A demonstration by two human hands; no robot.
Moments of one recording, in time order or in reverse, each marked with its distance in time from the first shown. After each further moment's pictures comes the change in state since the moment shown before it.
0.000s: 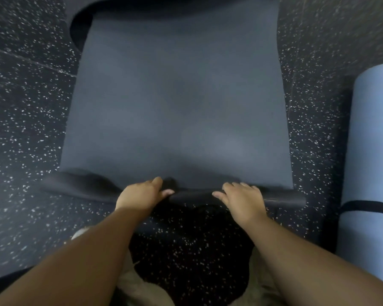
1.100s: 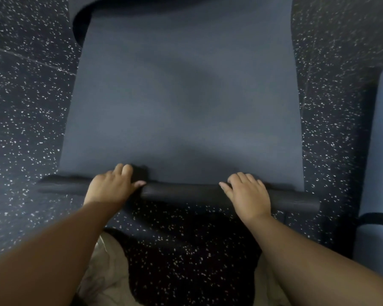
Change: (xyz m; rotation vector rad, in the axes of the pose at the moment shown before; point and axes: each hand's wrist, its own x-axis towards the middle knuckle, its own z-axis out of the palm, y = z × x) left_hand 0.009 -0.070 0.004 0.187 0.314 -0.064; right_hand 0.029 0.016 0.038 0.035 0.371 0.002
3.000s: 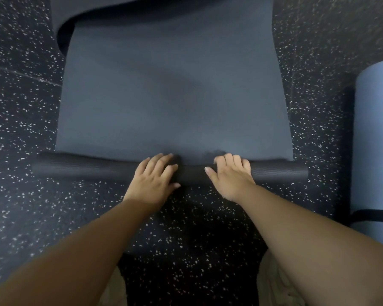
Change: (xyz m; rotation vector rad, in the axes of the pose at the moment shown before) left_hand 0.044 0.070 -0.013 -0.220 0.038 0.280; right_hand 0.074 -0.022 -0.038 0.049 -0.684 0.146
